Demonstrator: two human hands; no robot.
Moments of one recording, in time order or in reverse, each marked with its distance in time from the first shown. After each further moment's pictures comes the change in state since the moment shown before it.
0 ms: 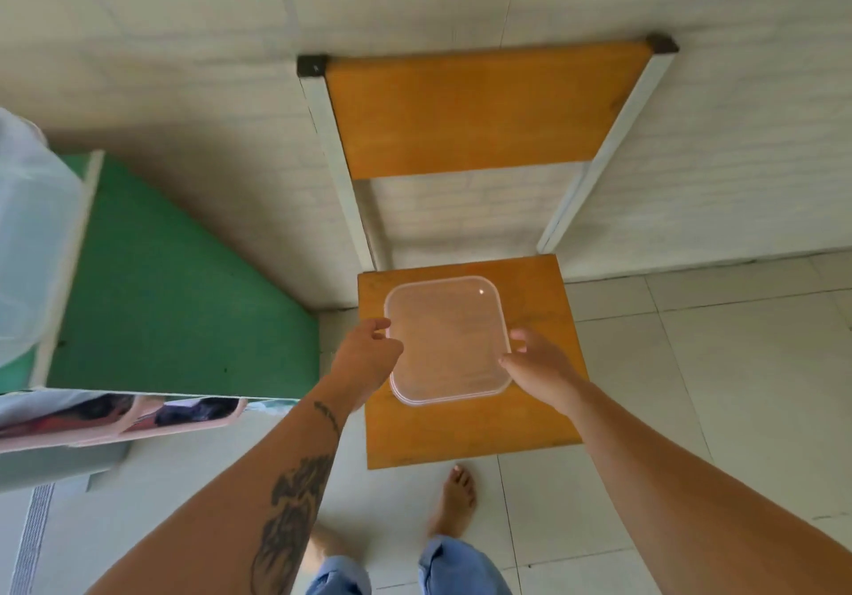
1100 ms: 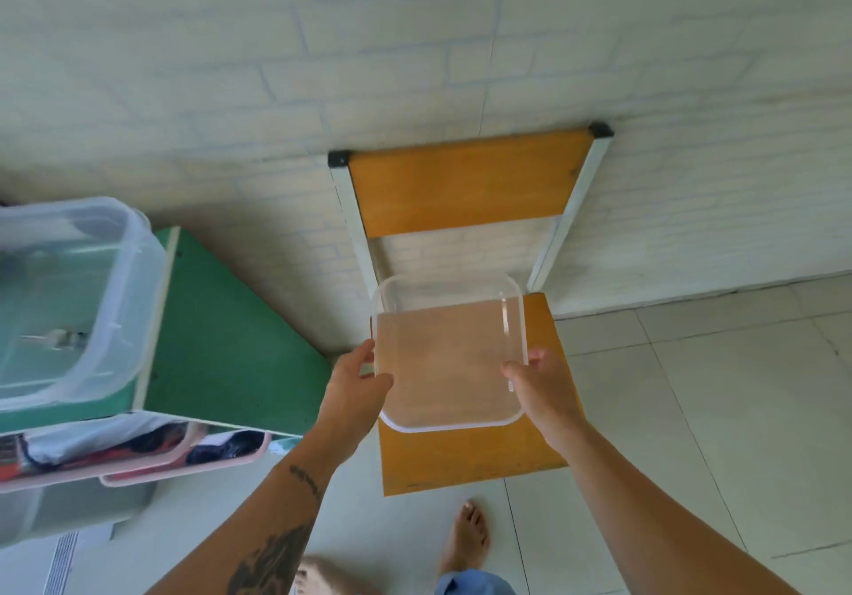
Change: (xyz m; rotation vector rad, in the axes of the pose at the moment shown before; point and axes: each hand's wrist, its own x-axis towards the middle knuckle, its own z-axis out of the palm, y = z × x) left_hand -0.089 0.023 -0.041 -0.132 0.085 0.130; right_hand -0.062 -0.018 -0.004 0.459 0.295 -0.047
